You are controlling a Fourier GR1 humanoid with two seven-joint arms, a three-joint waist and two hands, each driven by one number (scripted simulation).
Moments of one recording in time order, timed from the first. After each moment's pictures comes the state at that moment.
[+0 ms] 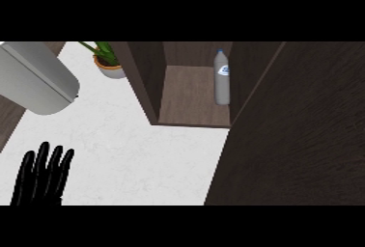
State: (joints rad) left arm 0.36 0.56 -0.43 -2.03 0.67 0.30 -0.55; right arm 0.18 -0.14 0.73 -2.45 0.10 0.47 0.42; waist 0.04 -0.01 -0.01
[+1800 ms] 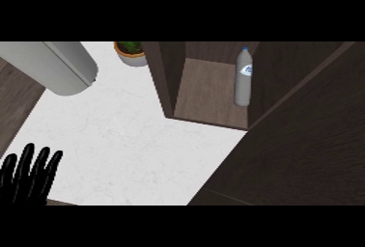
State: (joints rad) left arm 0.39 0.64 -0.35 -2.04 0.73 0.13 -0.58; right arm 0.13 -0.14 0.71 -2.32 -0.38 0.52 0.54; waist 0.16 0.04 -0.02
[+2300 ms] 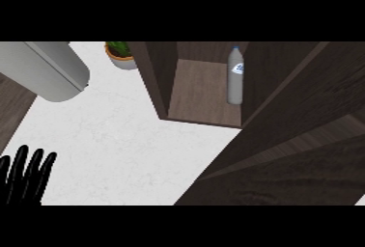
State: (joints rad) left arm 0.42 0.65 -0.33 -2.03 0.74 0.12 -0.60; right arm 0.16 -0.11 0.53 -2.28 -0.40 0.35 0.46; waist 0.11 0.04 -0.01
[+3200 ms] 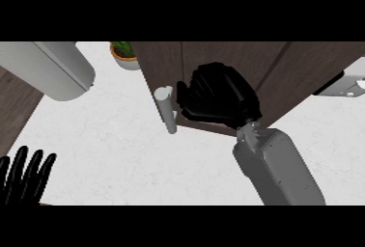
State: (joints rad) left arm 0.42 0.65 -0.31 -2.01 0.77 0.06 -0.60; right arm -0.61 0.00 0.26 -1.53 -0.48 -0.21 0.38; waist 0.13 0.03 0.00
